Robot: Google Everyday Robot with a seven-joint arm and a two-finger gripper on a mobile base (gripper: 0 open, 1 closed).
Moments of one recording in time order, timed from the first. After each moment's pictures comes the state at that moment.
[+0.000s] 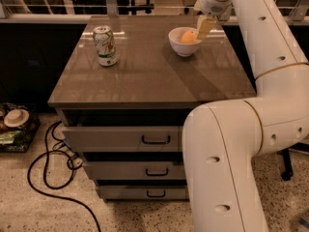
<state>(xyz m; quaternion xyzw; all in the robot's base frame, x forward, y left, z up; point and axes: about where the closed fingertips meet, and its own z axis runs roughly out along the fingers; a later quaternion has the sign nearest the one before) 0.825 -0.178 0.923 -0.67 0.68 -0.15 0.26</state>
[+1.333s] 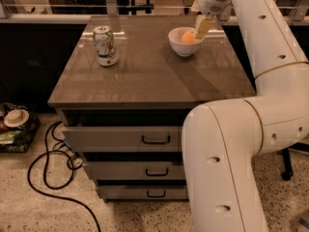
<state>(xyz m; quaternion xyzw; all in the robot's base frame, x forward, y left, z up) 0.822 -0.168 0.923 -0.69 0.66 -0.14 0.26</state>
